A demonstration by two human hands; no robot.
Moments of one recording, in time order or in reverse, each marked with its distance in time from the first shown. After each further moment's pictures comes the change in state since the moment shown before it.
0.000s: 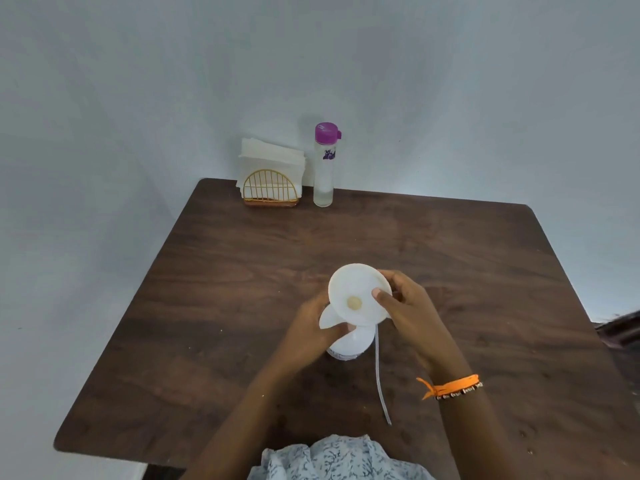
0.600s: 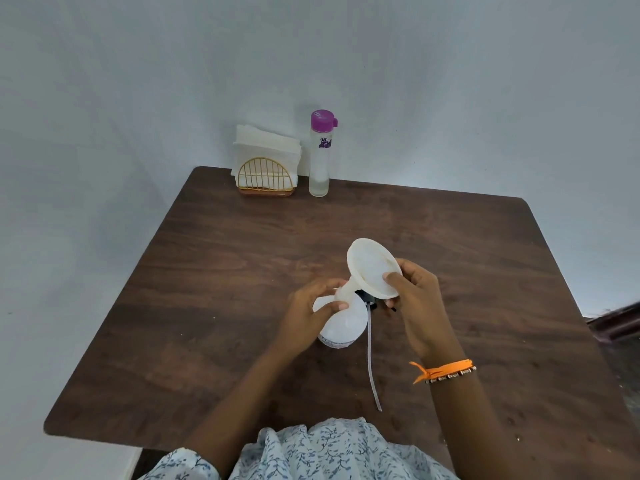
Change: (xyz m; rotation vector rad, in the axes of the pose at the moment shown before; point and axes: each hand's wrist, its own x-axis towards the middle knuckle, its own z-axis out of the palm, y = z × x) left_hand 0.009 -0.013 0.007 0.160 0.154 0.135; right_hand -0.004 -0.004 -0.005 0.265 0.162 0.033
